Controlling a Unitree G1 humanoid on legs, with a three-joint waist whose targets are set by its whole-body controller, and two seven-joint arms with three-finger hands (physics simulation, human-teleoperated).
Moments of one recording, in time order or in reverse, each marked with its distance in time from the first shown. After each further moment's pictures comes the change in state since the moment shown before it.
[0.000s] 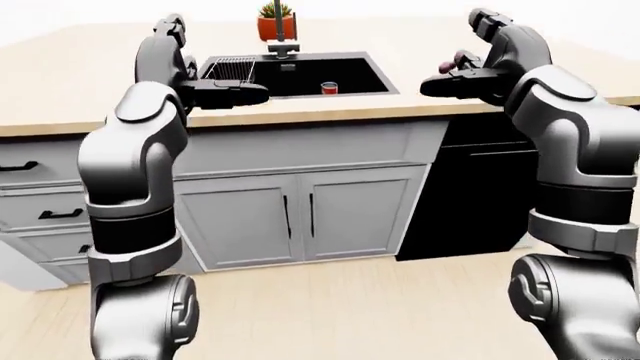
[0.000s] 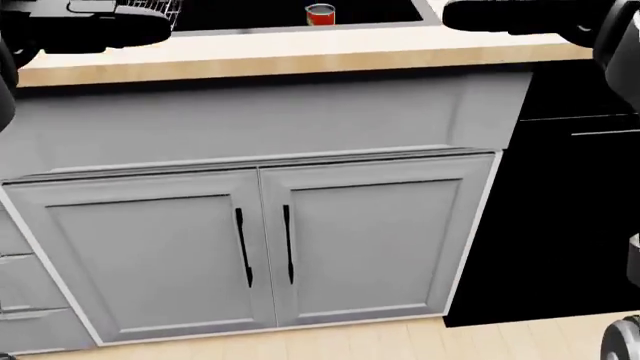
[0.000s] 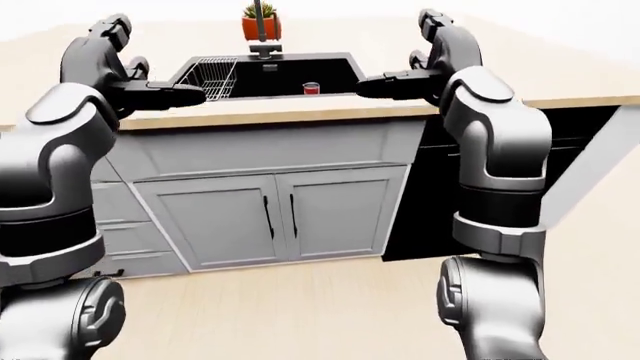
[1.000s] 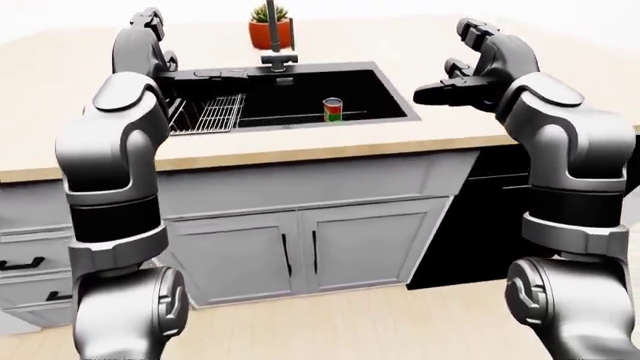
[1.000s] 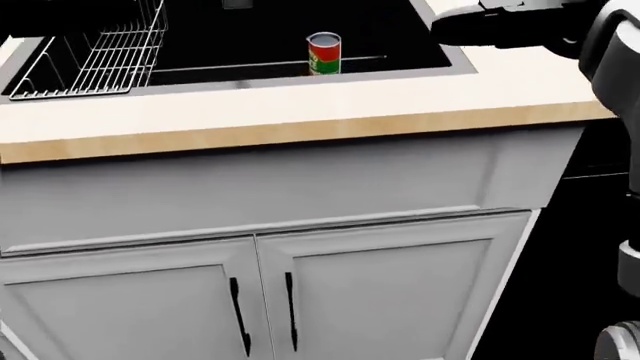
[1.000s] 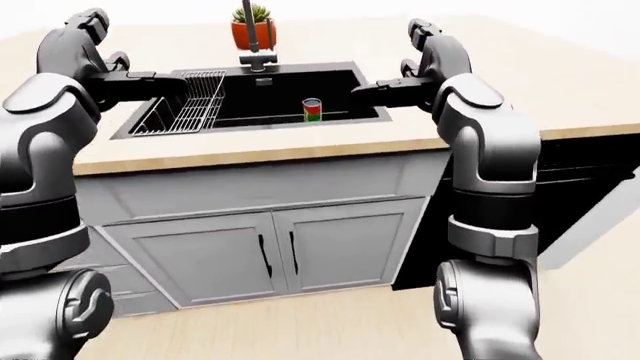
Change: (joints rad) left arm -0.041 0.055 0.028 0.101 -0.003 -0.037 -0.002; right arm 0.017 0.017 0.012 -0.004 0.000 0.008 0.019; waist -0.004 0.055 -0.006
